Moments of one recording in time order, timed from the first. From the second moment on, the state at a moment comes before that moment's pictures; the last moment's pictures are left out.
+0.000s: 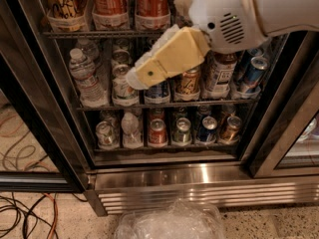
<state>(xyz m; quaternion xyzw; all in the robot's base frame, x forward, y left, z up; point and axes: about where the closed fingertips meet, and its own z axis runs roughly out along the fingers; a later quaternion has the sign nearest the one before) 0.449 -0.005 1.067 -0.51 0.70 0.19 0.46</state>
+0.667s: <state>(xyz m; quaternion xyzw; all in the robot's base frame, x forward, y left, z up) 0.453 0.035 1.076 -0.51 0.67 0.23 0.49</state>
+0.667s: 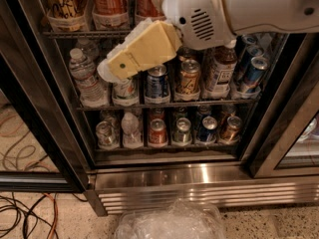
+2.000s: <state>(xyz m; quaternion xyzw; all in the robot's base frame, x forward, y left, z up) 0.436 0.121 1.038 -0.35 0.72 0.22 0.55</state>
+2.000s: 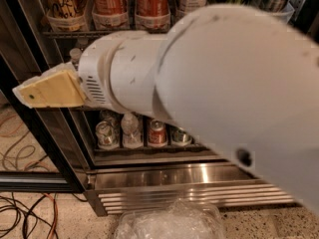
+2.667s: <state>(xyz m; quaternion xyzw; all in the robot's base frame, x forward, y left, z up) 0.435 0.126 1.051 -0.32 0.73 0.23 0.56</state>
